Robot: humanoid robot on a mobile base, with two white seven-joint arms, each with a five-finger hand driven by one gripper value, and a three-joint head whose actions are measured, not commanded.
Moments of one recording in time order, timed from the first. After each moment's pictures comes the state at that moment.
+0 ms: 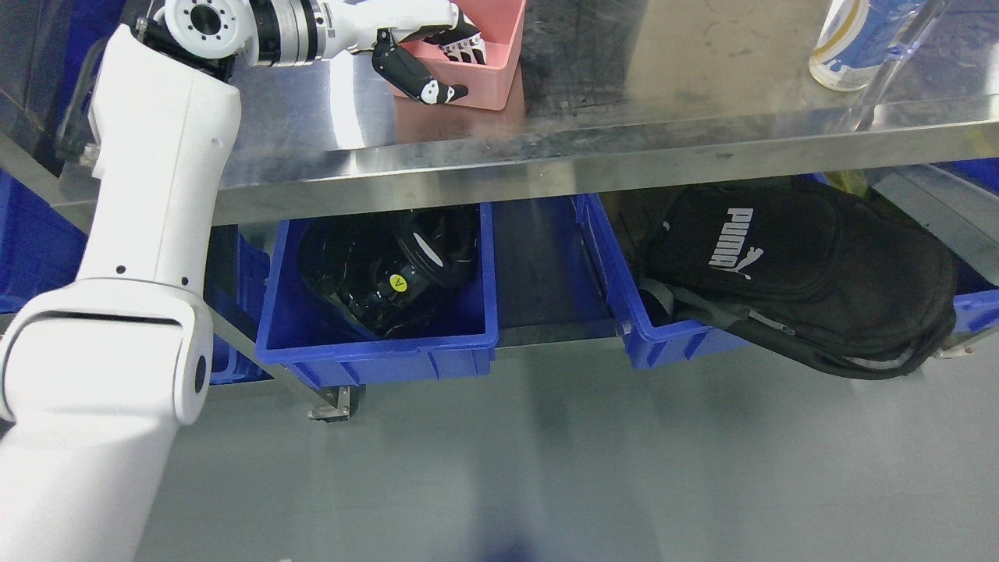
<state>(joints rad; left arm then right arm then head) -1.31 0.07 -0.19 -0.64 -0.46 -0.41 -1.10 0.00 0.00 -0.05 0.00 0.00 -0.05 0.00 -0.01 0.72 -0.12</state>
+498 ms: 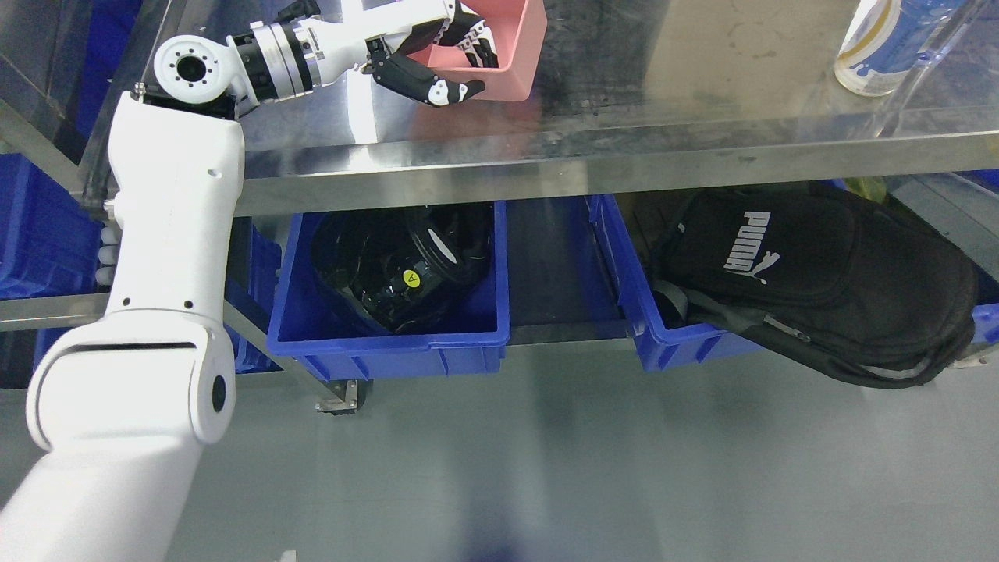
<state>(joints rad) -1.22 0.04 -0.04 -0.64 -0.15 -0.43 -1.17 0.00 0.00 -0.05 0.00 0.00 -0.05 0.00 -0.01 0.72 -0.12</state>
